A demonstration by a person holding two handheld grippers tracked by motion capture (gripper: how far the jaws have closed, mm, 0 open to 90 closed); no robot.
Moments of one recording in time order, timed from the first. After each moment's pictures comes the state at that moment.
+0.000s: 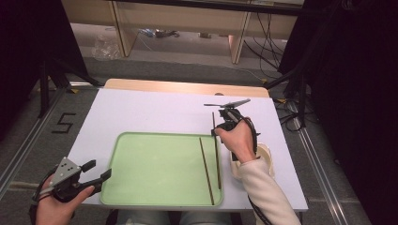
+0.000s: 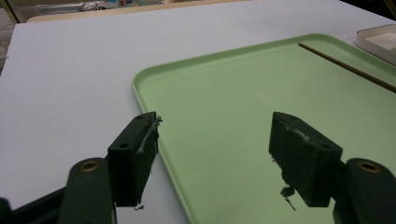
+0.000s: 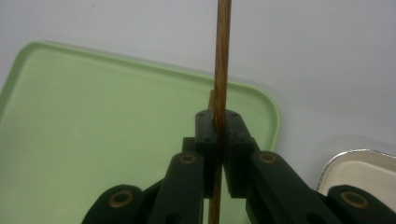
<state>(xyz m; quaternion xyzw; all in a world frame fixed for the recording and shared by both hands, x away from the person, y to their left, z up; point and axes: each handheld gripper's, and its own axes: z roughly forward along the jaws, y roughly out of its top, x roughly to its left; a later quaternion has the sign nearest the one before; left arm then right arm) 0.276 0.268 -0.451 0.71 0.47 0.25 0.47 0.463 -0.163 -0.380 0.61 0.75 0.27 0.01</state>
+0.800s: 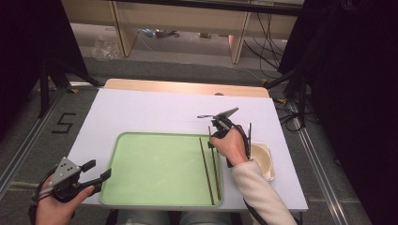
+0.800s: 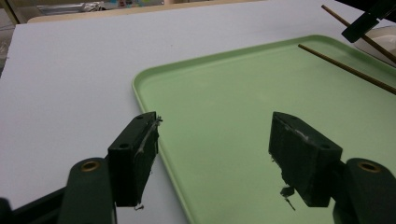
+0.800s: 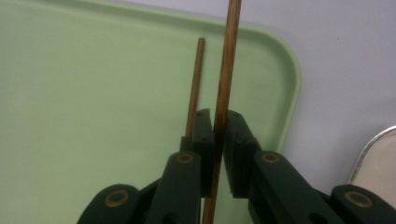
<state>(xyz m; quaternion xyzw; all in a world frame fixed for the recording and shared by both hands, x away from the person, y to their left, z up) 0.276 0.269 -0.451 0.71 0.47 0.25 0.47 0.472 -0.153 -0.428 0.60 0.78 0.20 -0.01</state>
